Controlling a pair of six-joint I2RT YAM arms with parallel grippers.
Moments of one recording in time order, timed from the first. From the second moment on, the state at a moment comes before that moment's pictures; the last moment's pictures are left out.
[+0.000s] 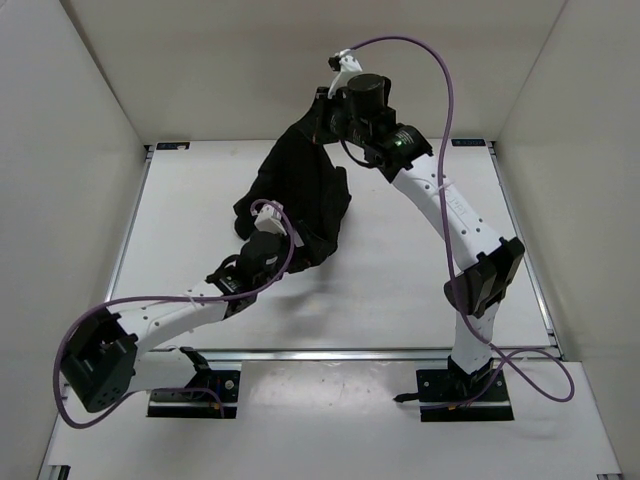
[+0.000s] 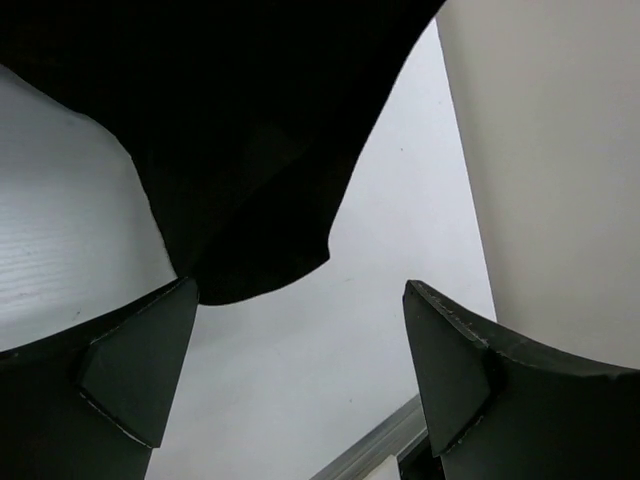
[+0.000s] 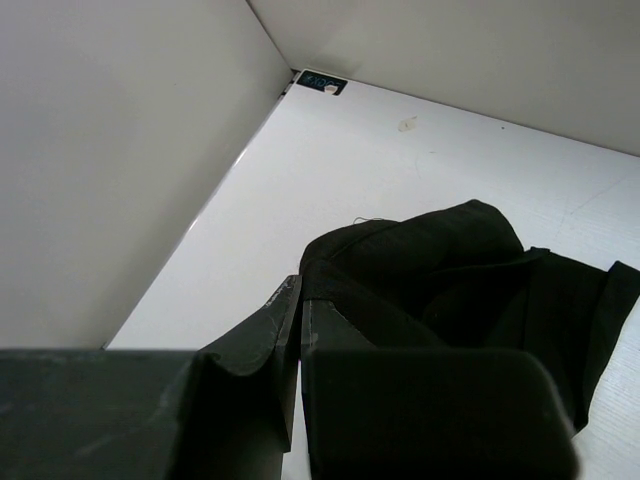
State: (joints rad) left arm -0.79 1.22 0.63 0.26 -0.13 -0.88; right arm 0.62 1.90 2.17 -0.47 -0.14 0.39
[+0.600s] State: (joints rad) left arm -0.83 1.38 0.74 0.13 -0.24 -0.80; right arm 0.64 1.92 2.21 -0.47 -0.15 0.39
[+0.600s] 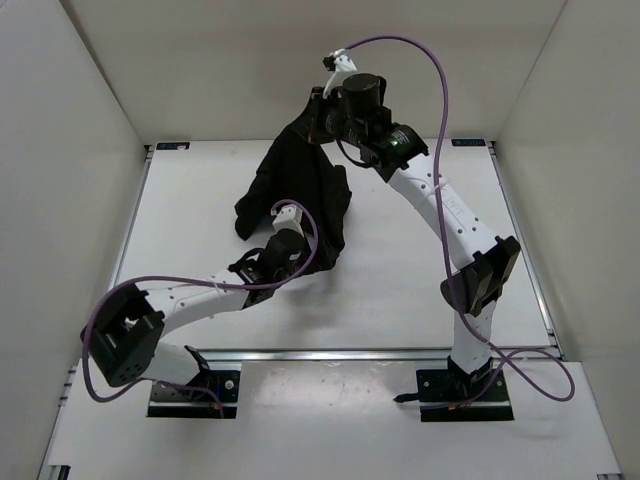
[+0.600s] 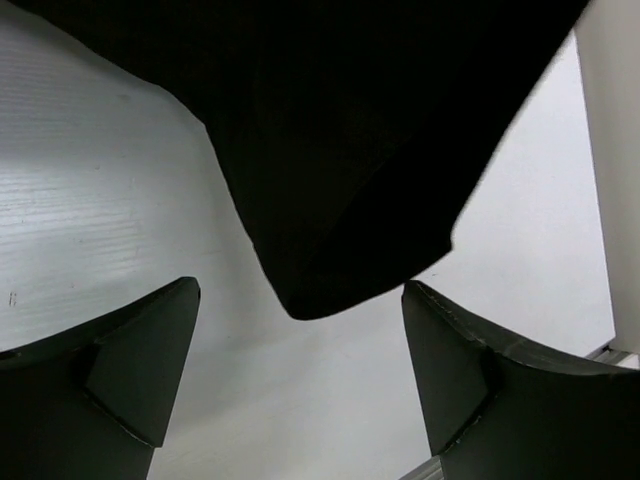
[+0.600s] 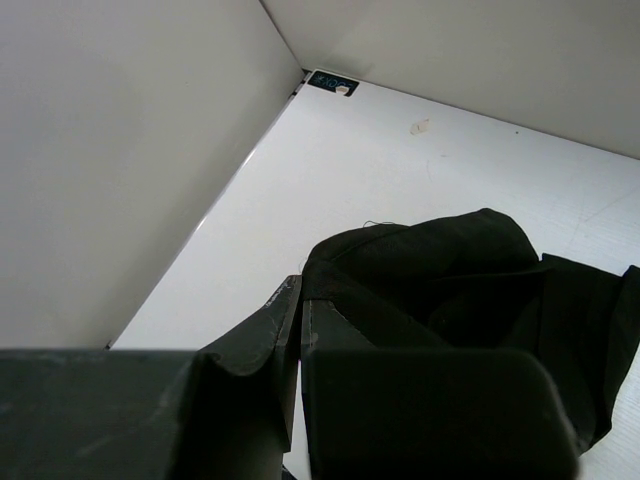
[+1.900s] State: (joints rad) left arm -0.71 1.31 0.67 0.09 -0.30 -0.81; right arm 0.56 1.91 2.20 -0.49 -0.14 0.38
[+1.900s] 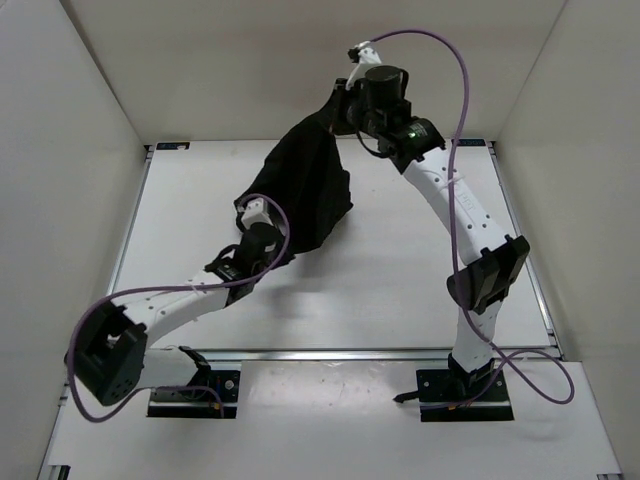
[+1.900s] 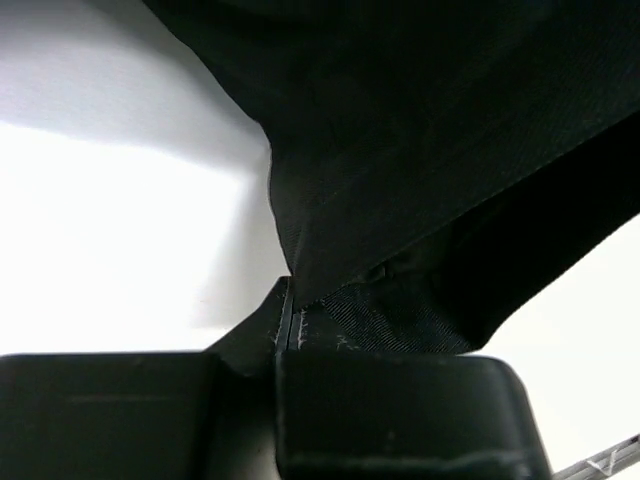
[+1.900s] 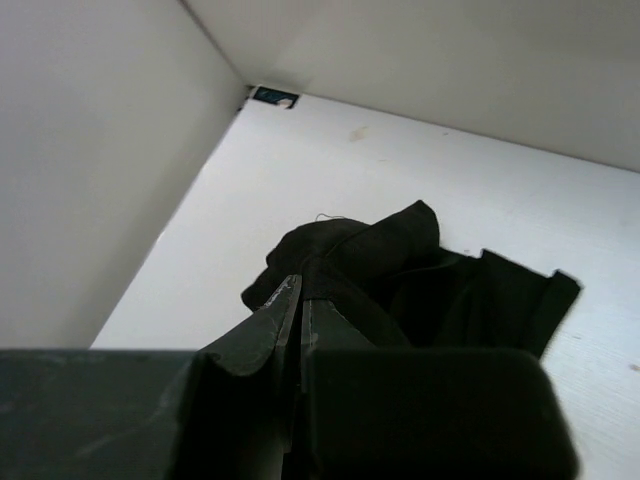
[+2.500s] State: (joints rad) left arm -0.30 1.34 1.29 -0.37 -0.07 -0.41; right arm 0.17 1.52 1.87 -0.47 -0.15 0.39
